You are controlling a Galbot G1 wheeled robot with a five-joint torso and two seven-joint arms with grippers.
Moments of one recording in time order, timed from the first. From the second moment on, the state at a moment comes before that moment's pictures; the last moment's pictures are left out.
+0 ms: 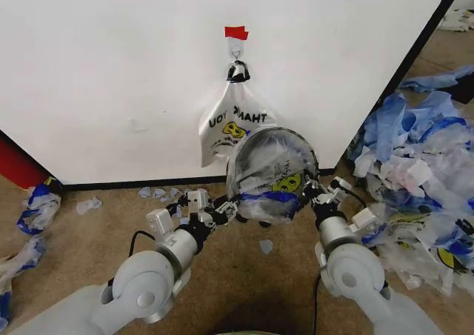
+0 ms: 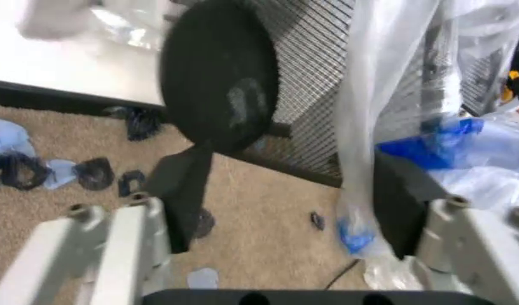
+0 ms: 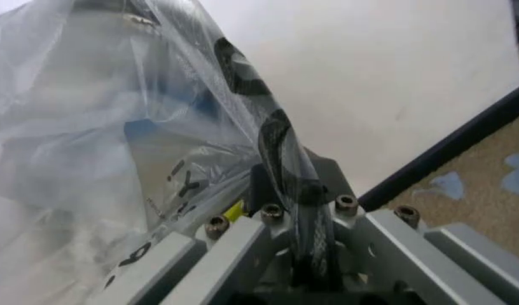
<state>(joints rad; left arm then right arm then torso) 0.92 -0.70 0.20 -2.28 -1.33 0.04 -0.55 -1.16 1.03 0.21 2.14 1.12 0.08 0.59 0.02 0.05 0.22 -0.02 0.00</state>
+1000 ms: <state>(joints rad) 0.80 -0.58 0.27 -2.35 -1.26 0.04 -0.16 -1.04 1.04 0.06 1.94 0.75 0.22 0.26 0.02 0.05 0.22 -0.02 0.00</state>
